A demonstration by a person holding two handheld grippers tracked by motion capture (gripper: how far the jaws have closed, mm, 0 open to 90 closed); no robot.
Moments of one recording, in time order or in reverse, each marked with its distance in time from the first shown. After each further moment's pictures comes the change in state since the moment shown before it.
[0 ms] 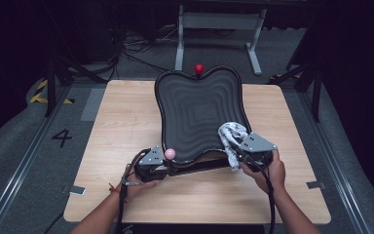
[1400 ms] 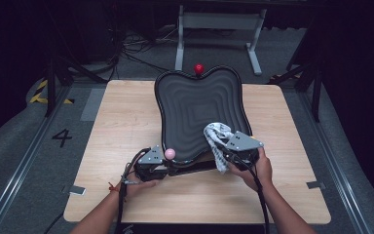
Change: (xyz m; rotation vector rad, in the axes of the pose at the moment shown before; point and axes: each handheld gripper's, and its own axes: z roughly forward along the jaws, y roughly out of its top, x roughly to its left) left arm 0.004 -0.001 0.001 -0.007 -0.031 -0.004; right arm 0.021 0.021 0.018 -0.044 0.103 -0.018
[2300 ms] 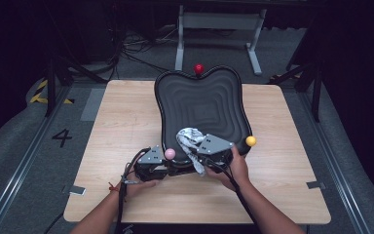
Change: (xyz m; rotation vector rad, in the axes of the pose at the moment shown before) left arm 0.001 -0.002 0.001 -0.011 -0.011 -0.007; right arm 0.046 0.036 0.032 -0.022 0.136 -0.082
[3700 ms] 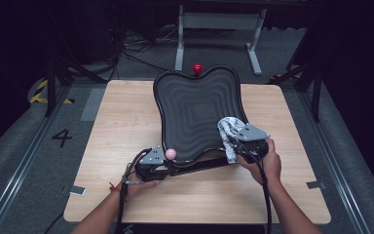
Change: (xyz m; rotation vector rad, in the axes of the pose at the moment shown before) left arm -0.001 0.001 0.002 0.021 0.006 0.014; right arm -0.066 -0.048 -0.046 0.136 -0.260 0.152
